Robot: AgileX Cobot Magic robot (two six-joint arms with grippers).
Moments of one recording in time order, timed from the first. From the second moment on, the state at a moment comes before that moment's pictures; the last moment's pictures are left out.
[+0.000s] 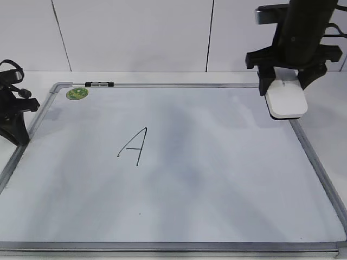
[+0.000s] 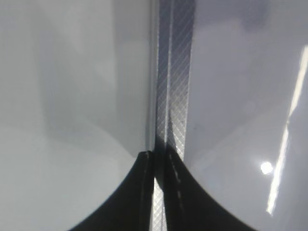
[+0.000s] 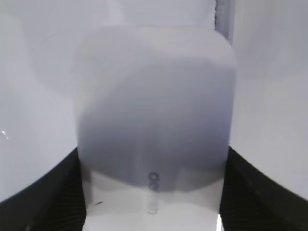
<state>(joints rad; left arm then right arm) 0.04 2.15 -1.57 -0.25 1.10 0.12 0.28 1.96 -1.76 -0.16 1.22 0.30</state>
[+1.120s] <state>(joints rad) 0.04 2.15 -1.57 -0.26 1.10 0.13 0.14 2.14 -1.76 -0.06 1.22 0.18</state>
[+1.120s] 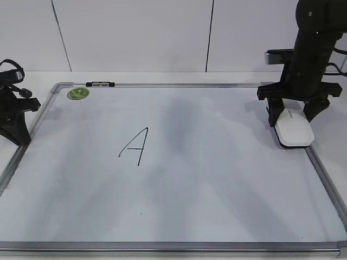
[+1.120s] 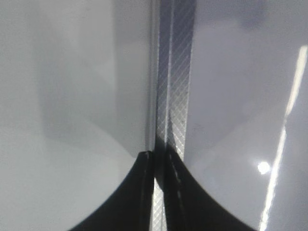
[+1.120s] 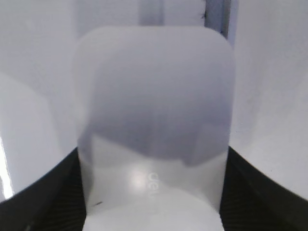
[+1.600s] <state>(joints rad) 0.04 2.15 -1.57 -0.26 1.10 0.13 0.14 2.14 -1.76 -0.09 1.22 0.18</state>
